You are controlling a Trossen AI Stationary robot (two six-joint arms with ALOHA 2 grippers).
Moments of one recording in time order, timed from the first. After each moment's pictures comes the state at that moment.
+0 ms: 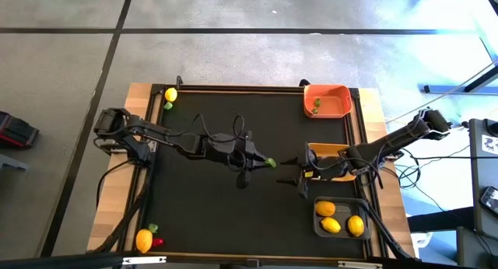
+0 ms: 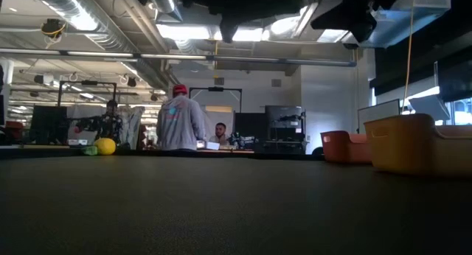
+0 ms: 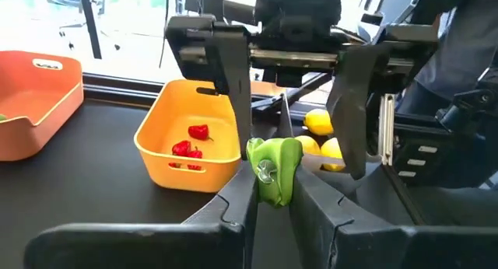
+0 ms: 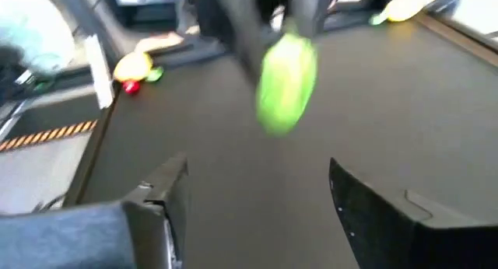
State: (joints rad) left arm -0.11 1.62 1.04 0.32 -0.06 -0.18; right arm 0.41 1.19 0.76 -0.01 0.42 0.40
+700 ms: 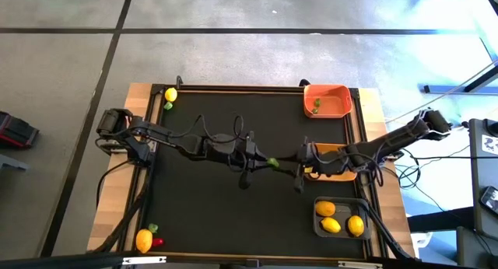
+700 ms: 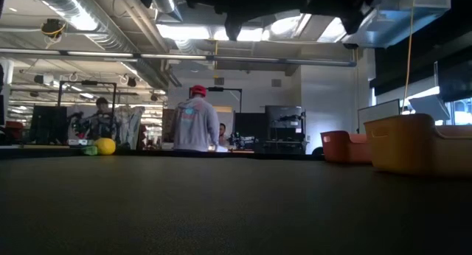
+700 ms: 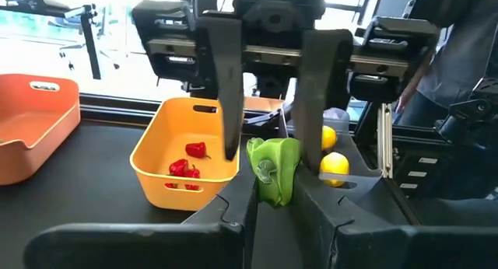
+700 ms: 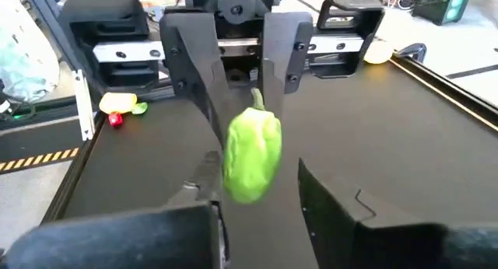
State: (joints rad) left arm -0.12 1.65 1.04 0.40 -0.06 -0.16; right arm 0.38 1.19 0.76 0.11 0.48 0.30
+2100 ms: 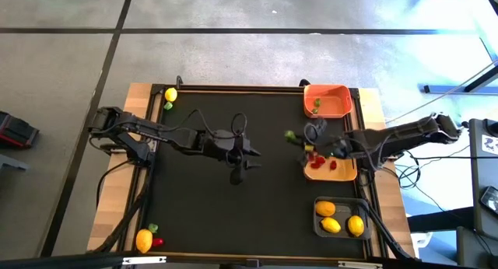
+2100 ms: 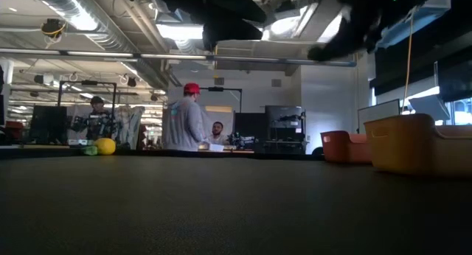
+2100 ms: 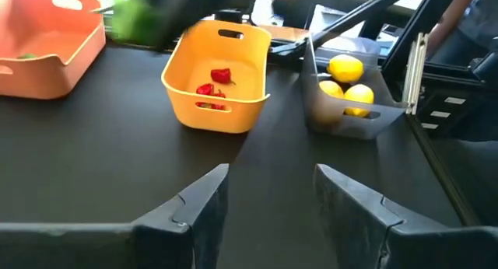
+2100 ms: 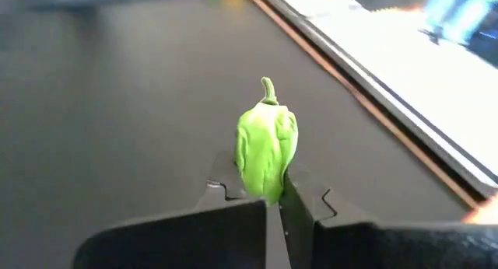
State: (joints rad) left arm -0.09 1.55 1.04 0.05 -0.06 -0.18; right arm 0.17 1.06 0.76 -0.33 0.59 0.31
